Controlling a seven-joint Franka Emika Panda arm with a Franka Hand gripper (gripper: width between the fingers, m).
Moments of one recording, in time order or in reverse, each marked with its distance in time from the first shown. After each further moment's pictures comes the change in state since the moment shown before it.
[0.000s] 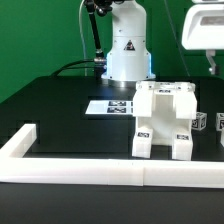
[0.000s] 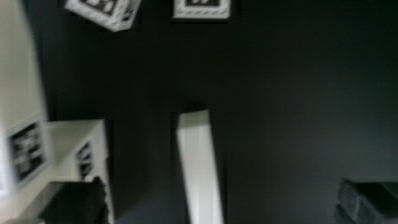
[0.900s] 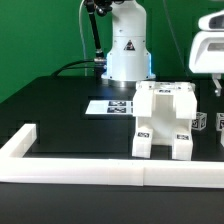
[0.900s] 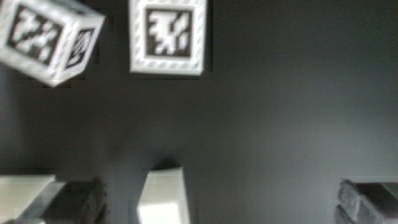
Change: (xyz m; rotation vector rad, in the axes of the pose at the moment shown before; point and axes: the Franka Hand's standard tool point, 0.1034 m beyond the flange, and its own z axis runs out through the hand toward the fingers) arm -0.025 -0.012 0.042 -0.011 -0.002 -0.027
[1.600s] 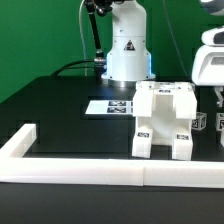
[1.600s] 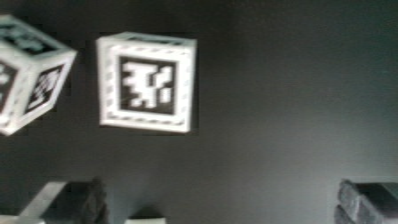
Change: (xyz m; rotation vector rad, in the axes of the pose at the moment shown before) arm -0.011 -0.001 0.022 -0.009 0.007 -0.053
